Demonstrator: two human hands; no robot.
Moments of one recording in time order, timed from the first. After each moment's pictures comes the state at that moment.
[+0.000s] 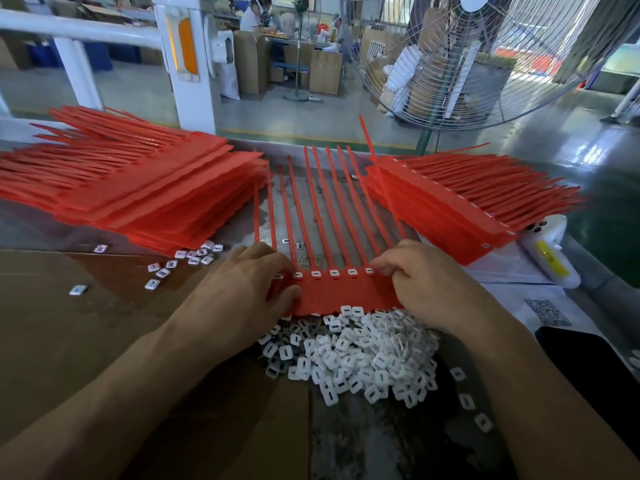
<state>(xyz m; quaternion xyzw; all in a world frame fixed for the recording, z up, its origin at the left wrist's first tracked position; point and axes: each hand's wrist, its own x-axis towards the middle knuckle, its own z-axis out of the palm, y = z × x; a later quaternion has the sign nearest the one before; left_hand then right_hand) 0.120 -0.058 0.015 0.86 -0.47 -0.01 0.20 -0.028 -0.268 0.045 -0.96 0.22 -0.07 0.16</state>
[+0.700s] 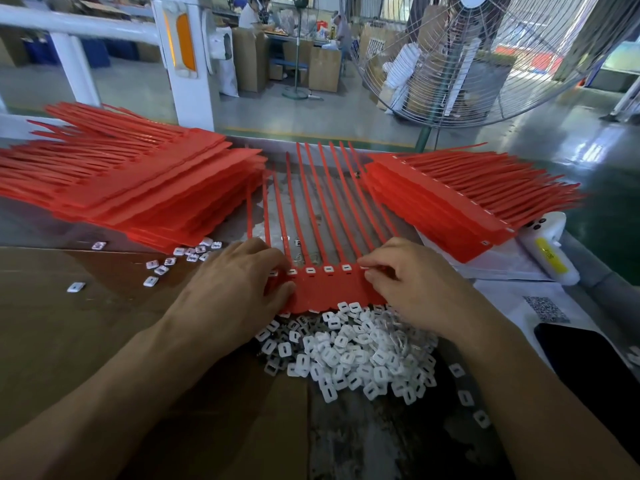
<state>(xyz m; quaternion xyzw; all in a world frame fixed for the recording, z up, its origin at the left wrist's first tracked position) 0.120 -0.056 0.017 0.87 -0.46 0.02 0.19 -0.025 -0.270 0.030 -0.97 0.16 -0.11 0.17</state>
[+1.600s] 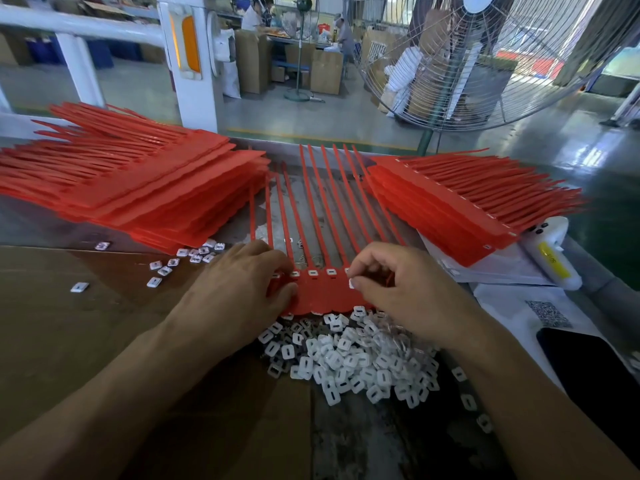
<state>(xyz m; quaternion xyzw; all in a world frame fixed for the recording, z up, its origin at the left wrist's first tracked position) 0.119 -0.055 0.018 0.87 -0.46 0.01 0.20 -0.027 -0.257 0.030 -0.93 0.11 -0.15 0.32</state>
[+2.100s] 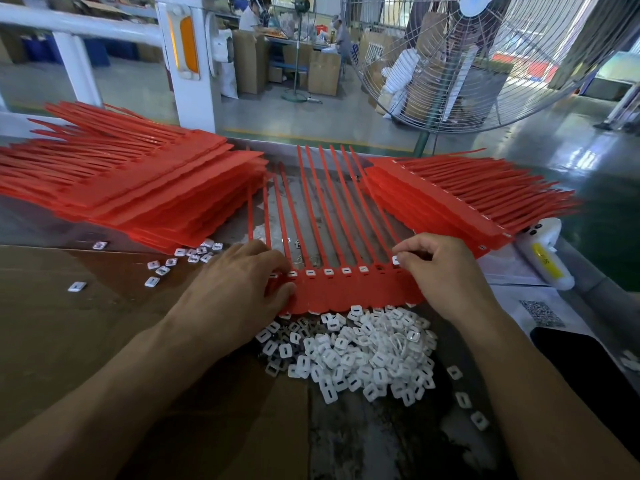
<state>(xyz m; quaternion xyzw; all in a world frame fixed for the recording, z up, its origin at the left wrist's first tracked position) 0.120 -0.056 0.019 0.87 -0.46 0.01 0.20 -0.029 -0.301 0.021 -0.86 0.31 -0.25 0.33</state>
